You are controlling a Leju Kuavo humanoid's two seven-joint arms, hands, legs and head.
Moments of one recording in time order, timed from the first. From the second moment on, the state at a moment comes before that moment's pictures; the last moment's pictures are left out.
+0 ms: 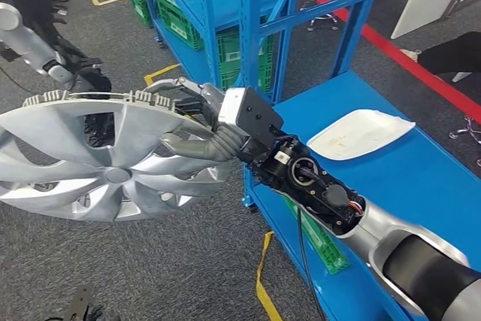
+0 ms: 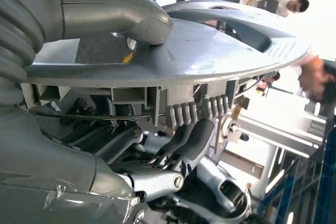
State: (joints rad) left arm -0.32 0.16 -0.70 -0.25 0.51 0.13 -0.30; right arm -0.67 -0.19 0.78 -1.71 -0.24 0.00 -0.11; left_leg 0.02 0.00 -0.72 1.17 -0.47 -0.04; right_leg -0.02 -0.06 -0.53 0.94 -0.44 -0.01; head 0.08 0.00
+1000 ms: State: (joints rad) left arm -0.32 0.16 -0.70 -0.25 0.50 0.14 -0.29; right arm -0.69 -0.18 0.78 -1.70 -0.24 0.00 -0.10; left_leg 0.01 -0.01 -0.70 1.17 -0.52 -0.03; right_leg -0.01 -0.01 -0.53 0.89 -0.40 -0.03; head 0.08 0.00
